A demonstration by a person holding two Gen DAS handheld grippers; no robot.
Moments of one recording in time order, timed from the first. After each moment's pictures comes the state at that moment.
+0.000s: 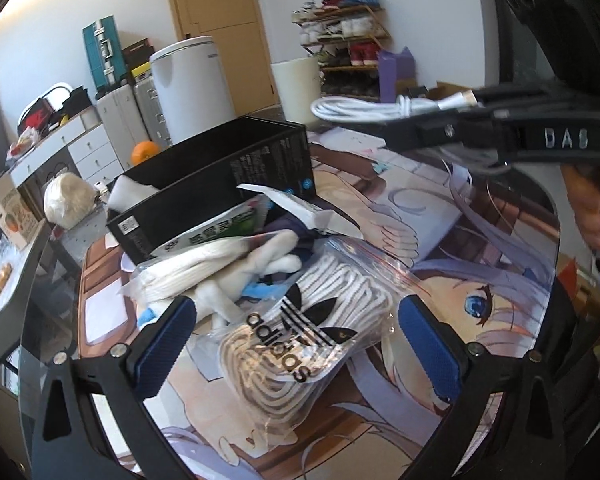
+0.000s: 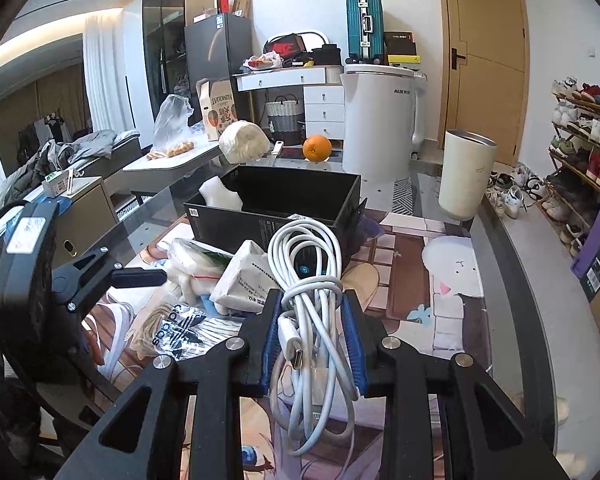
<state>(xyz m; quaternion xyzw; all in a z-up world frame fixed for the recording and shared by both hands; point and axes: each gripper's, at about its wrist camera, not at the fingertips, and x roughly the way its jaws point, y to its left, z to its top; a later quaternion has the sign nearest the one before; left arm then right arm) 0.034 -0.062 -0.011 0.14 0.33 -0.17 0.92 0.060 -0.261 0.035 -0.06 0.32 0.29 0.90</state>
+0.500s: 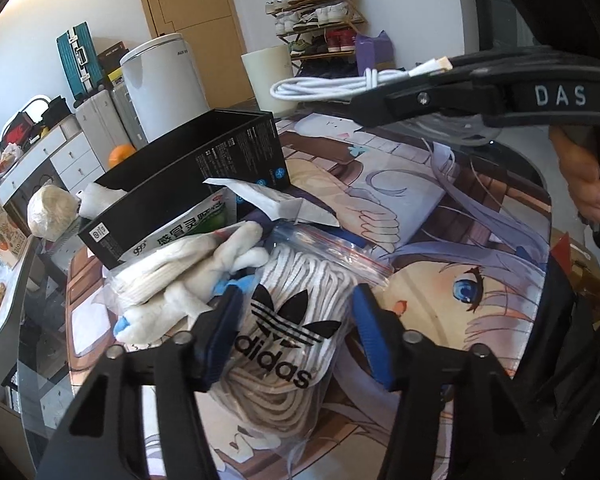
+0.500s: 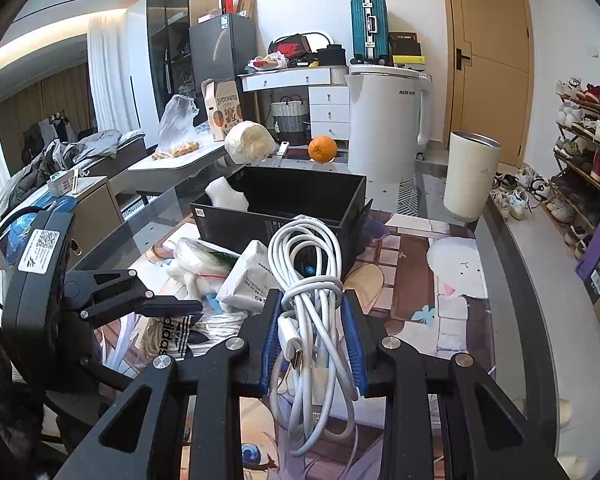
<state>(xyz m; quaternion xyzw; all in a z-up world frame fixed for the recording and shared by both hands) 0.034 -0.070 -0.017 0.16 0.34 -0.20 0.90 0.056 -0.260 0.036 -0.06 0.32 0.30 0.90</state>
